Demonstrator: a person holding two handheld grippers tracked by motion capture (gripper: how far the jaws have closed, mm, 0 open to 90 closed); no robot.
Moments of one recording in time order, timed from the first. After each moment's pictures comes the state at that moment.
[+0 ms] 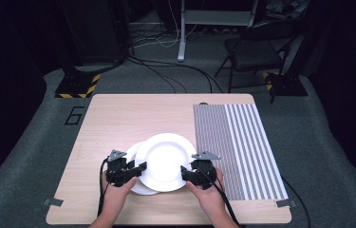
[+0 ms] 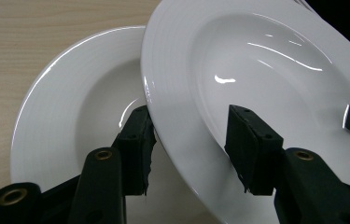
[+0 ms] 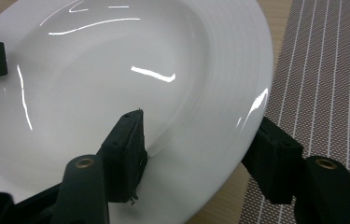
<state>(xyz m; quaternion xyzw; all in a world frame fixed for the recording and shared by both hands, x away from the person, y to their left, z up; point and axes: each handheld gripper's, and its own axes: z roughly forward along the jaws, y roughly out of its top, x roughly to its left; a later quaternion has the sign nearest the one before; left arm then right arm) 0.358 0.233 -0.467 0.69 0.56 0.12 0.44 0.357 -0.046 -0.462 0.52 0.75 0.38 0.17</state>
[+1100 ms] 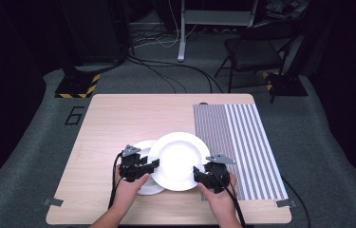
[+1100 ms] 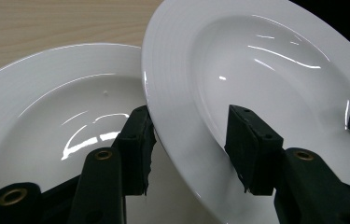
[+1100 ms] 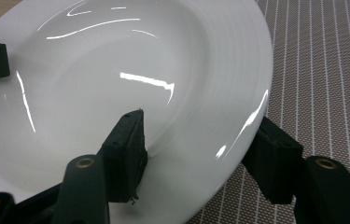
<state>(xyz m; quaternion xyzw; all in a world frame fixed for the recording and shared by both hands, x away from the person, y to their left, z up) 0.372 0.196 -0.462 0.72 0.52 0.11 0.45 0.342 -0.080 -0.456 0.56 0.72 0.37 0.19</state>
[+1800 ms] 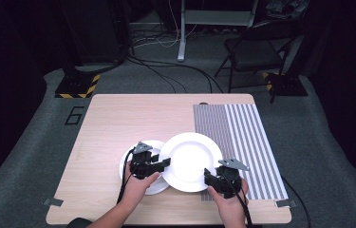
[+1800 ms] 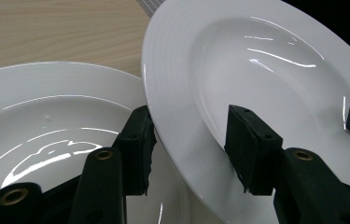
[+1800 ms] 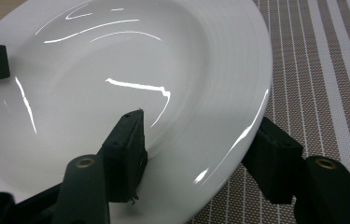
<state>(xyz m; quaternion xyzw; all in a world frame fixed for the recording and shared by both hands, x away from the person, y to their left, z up) 0.380 0.168 -0.456 0.74 0.48 0.09 0.46 0.323 -0.105 -0.448 0.59 0.69 0.37 0.21</state>
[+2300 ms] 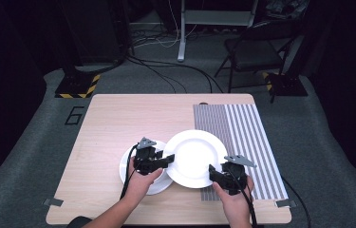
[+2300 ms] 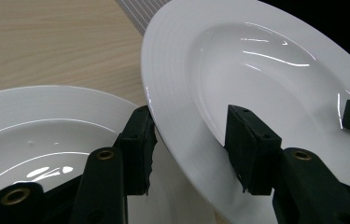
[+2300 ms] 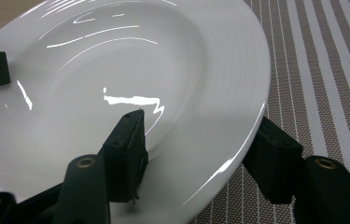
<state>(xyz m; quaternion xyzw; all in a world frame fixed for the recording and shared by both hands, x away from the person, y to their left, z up) 0.388 0.158 -0.442 0.74 0.48 0.08 0.47 0.328 -0.118 -0.435 0.60 0.68 0.37 0.21</state>
